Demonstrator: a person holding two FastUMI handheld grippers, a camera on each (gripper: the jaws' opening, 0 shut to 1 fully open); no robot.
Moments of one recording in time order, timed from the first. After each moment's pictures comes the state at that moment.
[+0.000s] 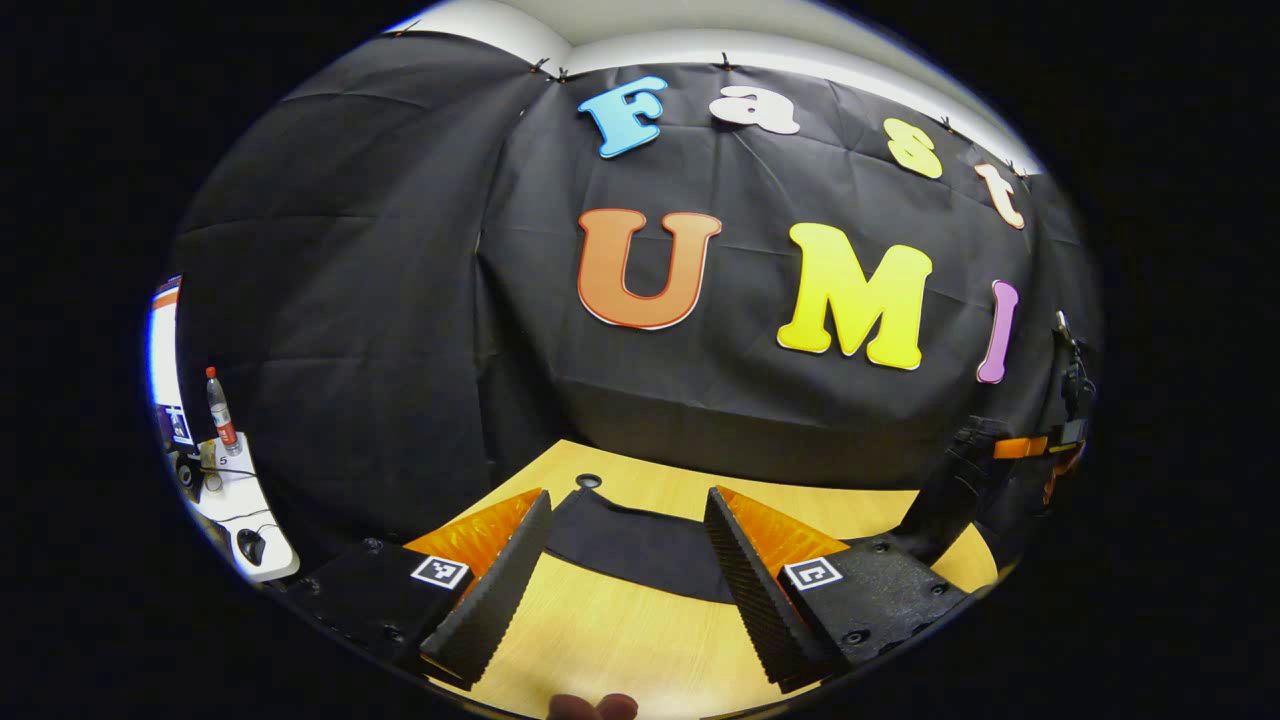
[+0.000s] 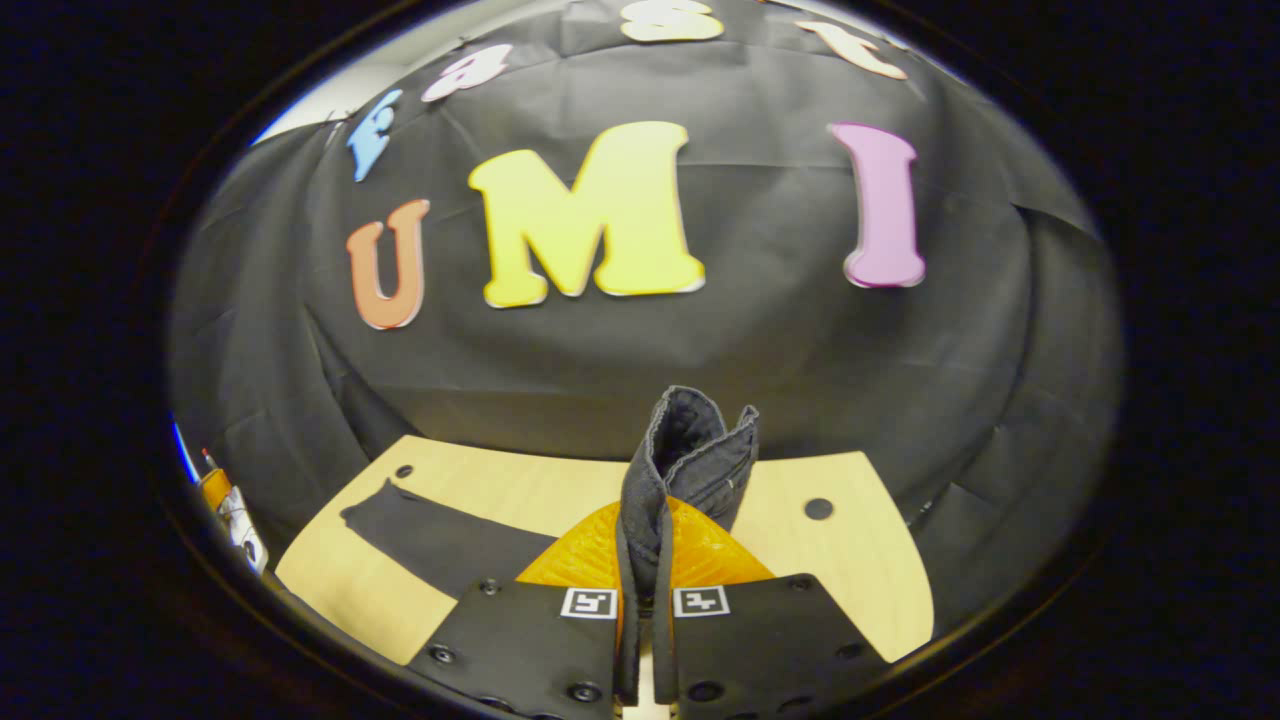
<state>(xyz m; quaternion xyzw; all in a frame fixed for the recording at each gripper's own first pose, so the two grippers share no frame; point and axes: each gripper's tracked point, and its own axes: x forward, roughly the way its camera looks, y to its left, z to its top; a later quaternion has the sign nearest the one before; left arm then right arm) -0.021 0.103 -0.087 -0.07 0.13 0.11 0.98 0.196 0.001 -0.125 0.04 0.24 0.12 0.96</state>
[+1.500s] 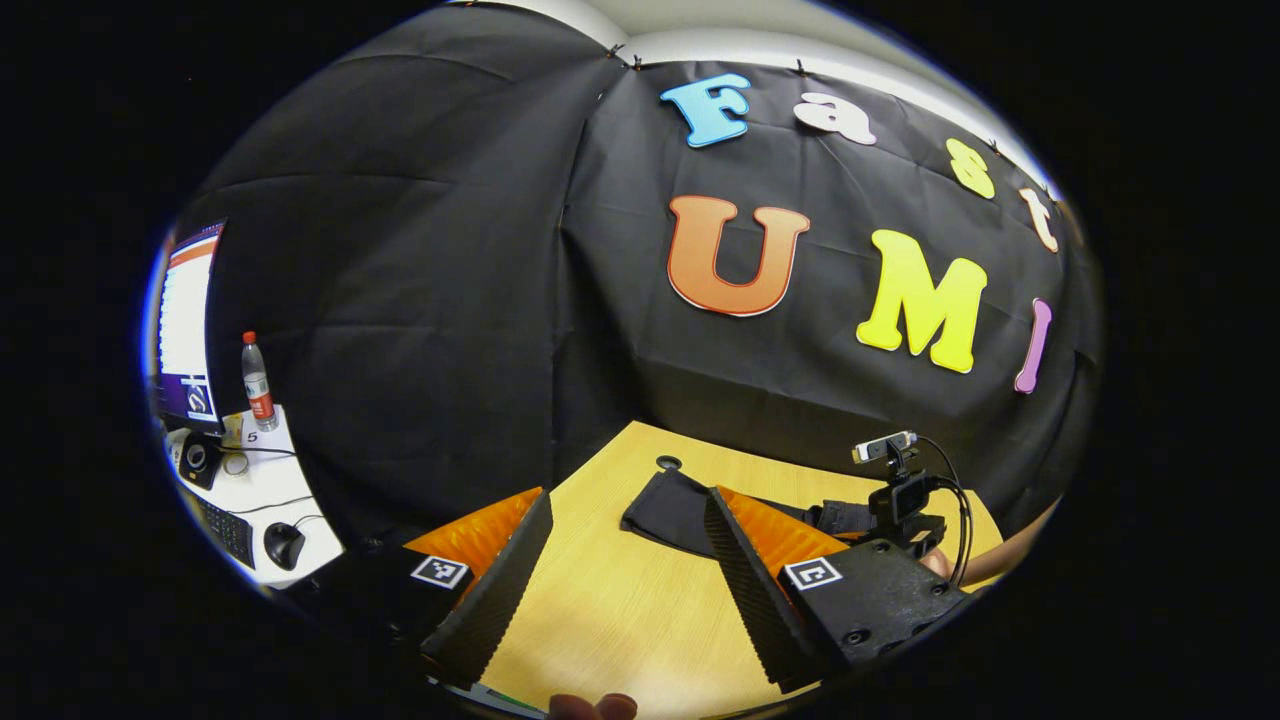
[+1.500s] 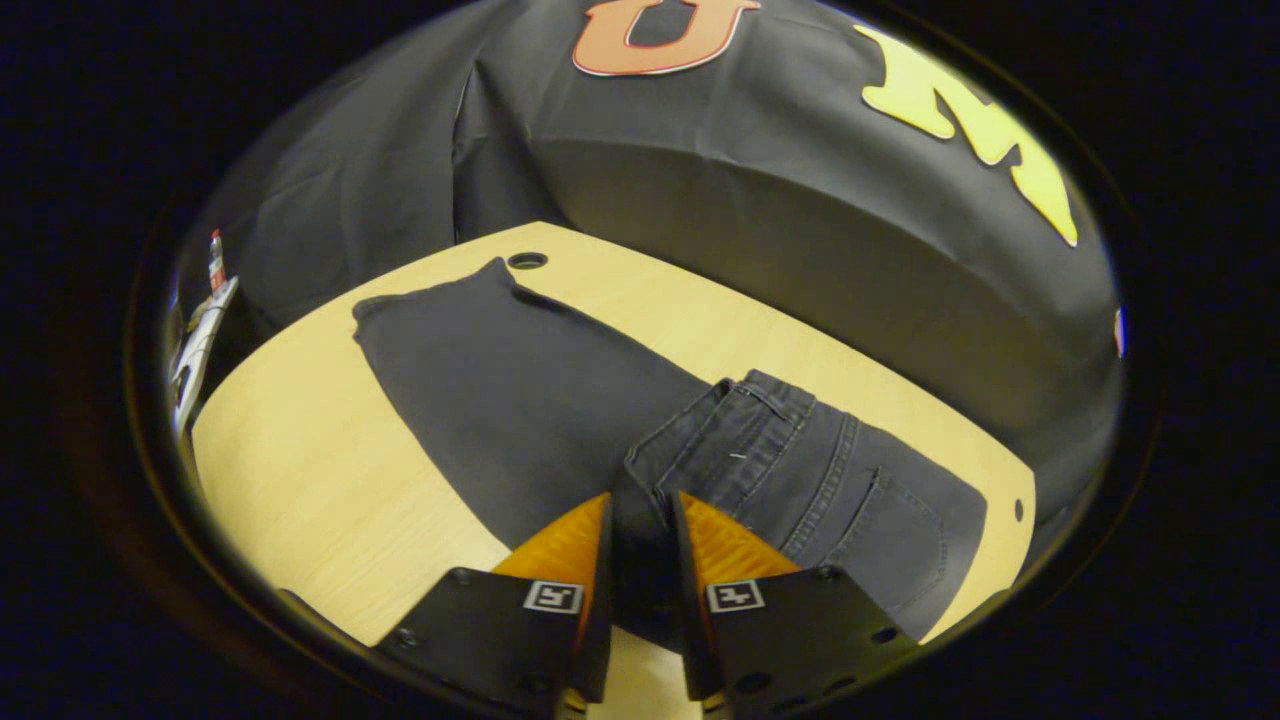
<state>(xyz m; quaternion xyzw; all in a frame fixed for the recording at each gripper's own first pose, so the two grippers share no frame) -0.066 0.200 -0.119 -0.10 0.15 0.15 0.97 0.174 0.305 -0.395 -0.15 0.36 0.26 0.88</state>
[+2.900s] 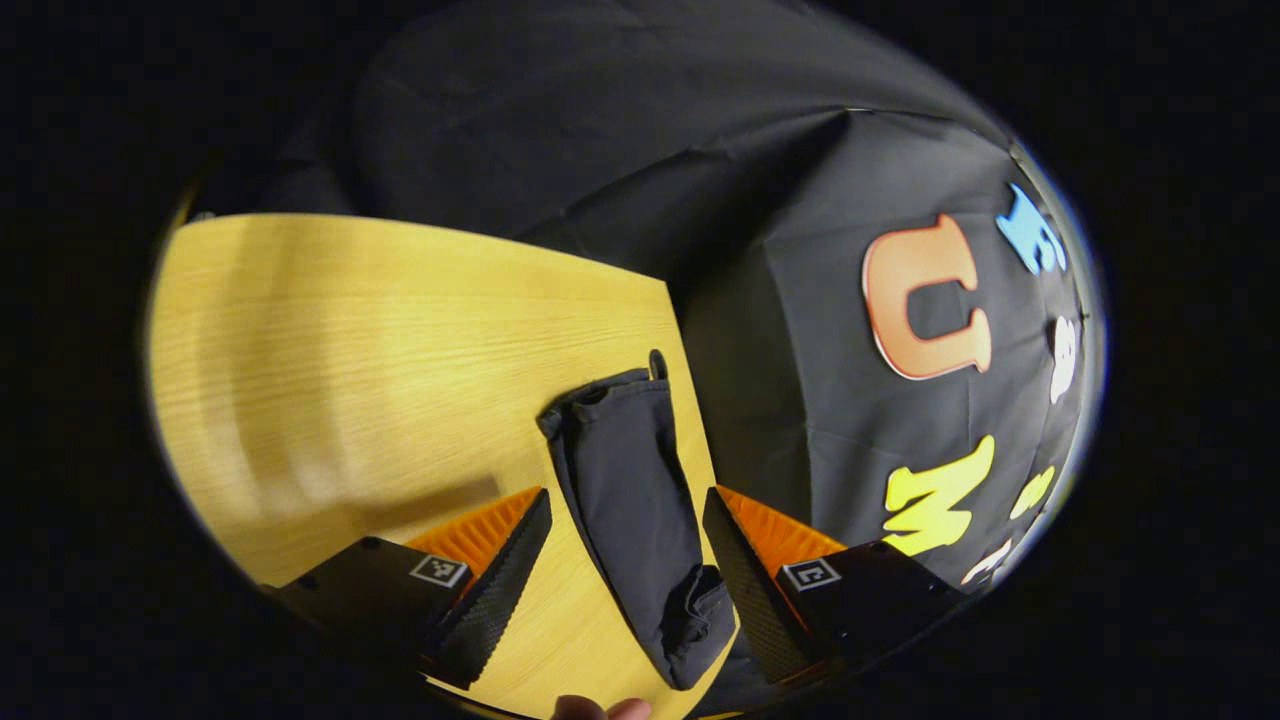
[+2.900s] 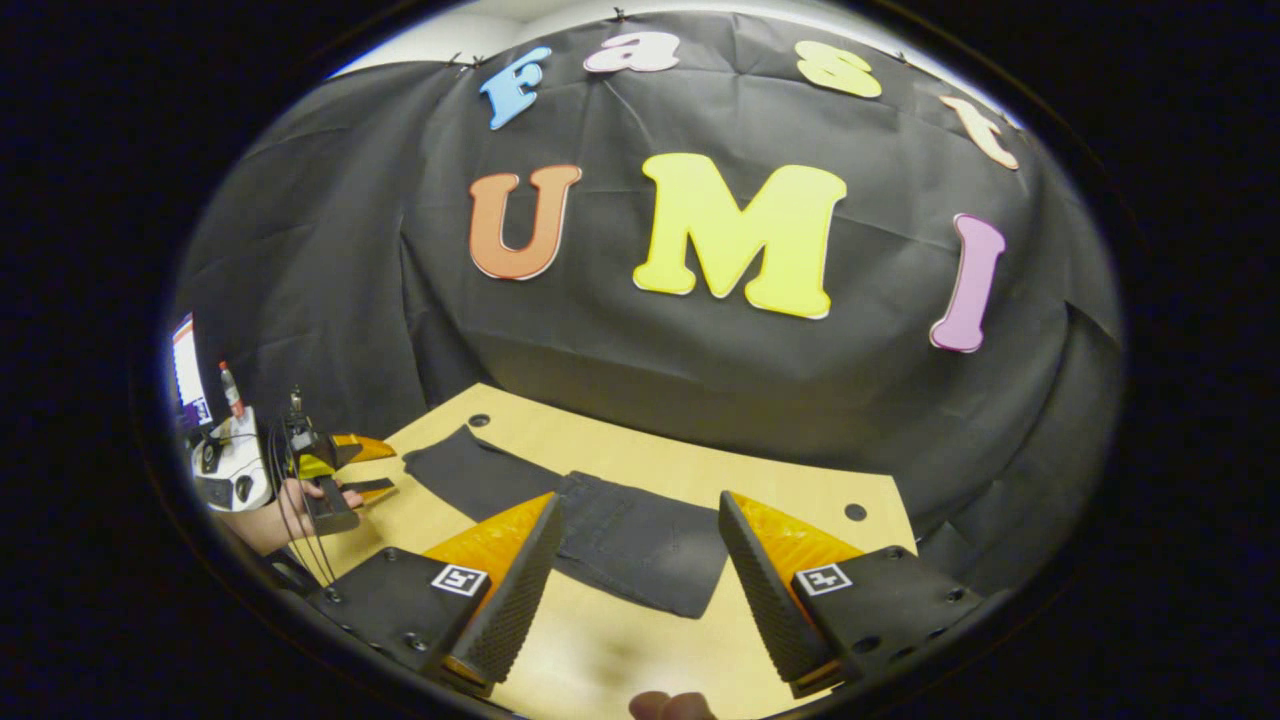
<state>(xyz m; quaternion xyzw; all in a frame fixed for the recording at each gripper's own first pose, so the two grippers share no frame) 0.098 0.201 -0.326 -0.62 0.22 0.12 0.74 0.079 0.087 -0.105 -0.06 0.25 0.16 0.95</state>
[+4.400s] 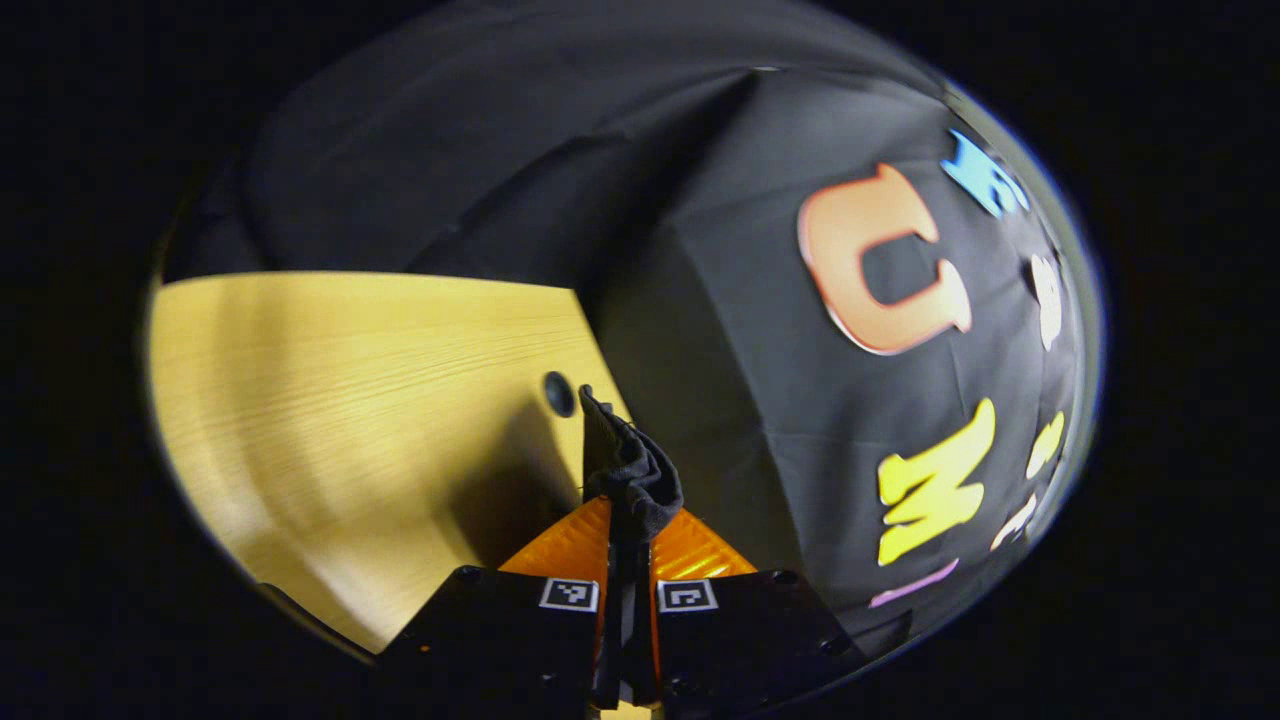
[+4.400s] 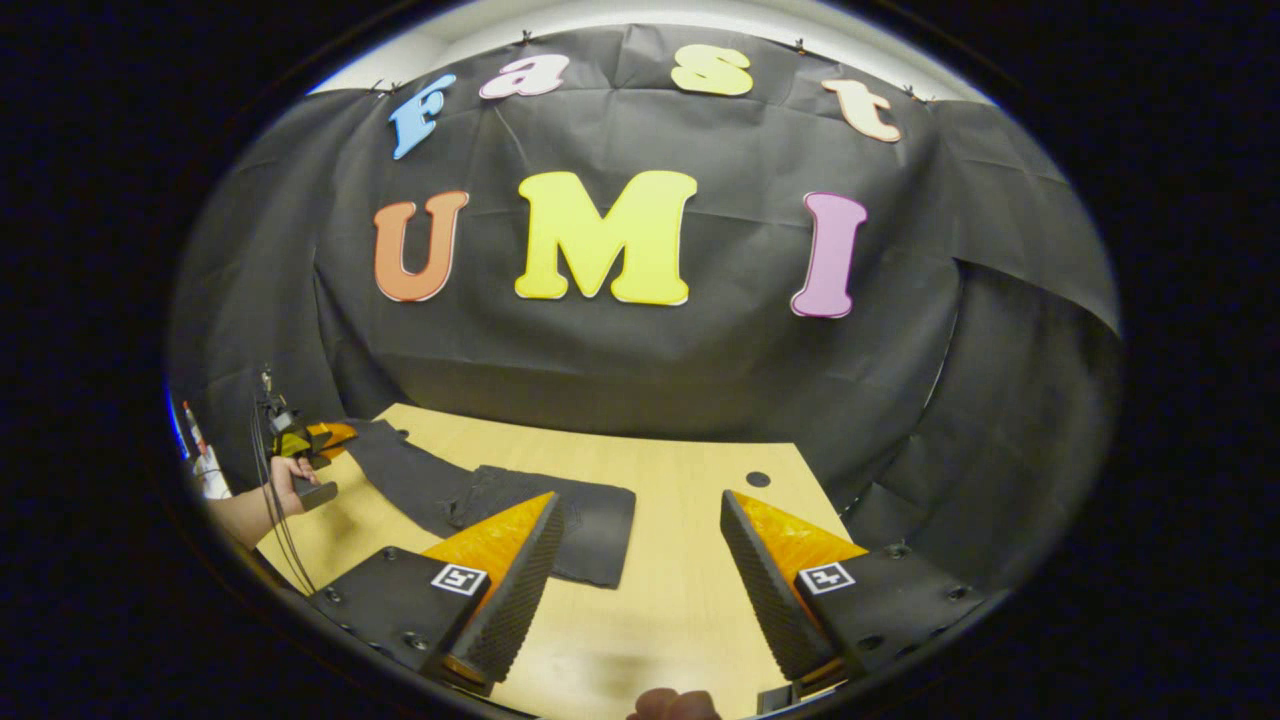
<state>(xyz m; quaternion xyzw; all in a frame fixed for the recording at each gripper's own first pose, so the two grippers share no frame) 0.193 0.155 -0.242 -0.49 0.16 0.03 0.86 0.023 -0.025 -0.083 -0.01 0.22 0.03 0.98</state>
